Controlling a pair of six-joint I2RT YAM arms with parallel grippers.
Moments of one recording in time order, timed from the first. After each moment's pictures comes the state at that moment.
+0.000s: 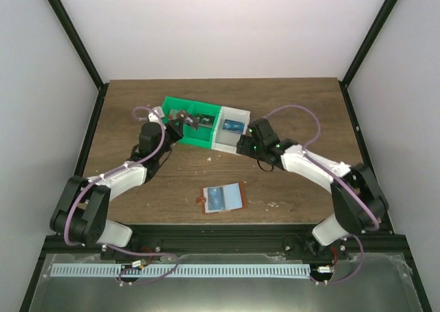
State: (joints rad) left arm -0.36 1.40 0.62 0.54 0.05 -0.86; right arm 0.59 1.57 0.99 -0.30 0.06 0.77
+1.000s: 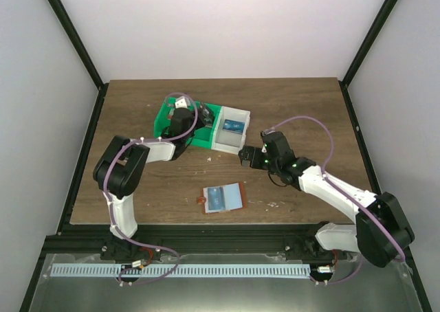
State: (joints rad) left arm -0.44 1.92 1.01 0.61 -0.09 -0.75; right arm 0.59 1.24 0.71 -0.19 -0.03 0.65
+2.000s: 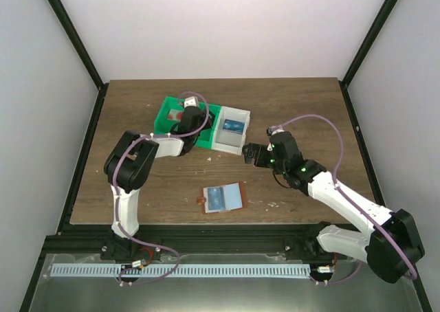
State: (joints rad) left arm -0.49 2.03 1.14 0.47 -0.20 -0.62; right arm 0.59 1.11 0.71 -0.22 0.01 0.62
